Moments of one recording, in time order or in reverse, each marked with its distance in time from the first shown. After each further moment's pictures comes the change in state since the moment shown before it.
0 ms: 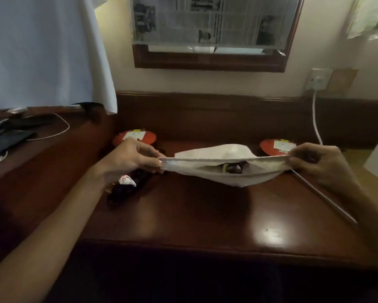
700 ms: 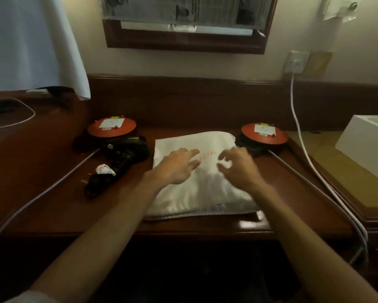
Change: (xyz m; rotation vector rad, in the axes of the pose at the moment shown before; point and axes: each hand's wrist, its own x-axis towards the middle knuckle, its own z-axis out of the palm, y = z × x) left_hand 0.059 -0.025 0.148 0.830 -0.174 0.071; right_hand -0.009 -0.023 0.125 -0.332 -0.123 0.150
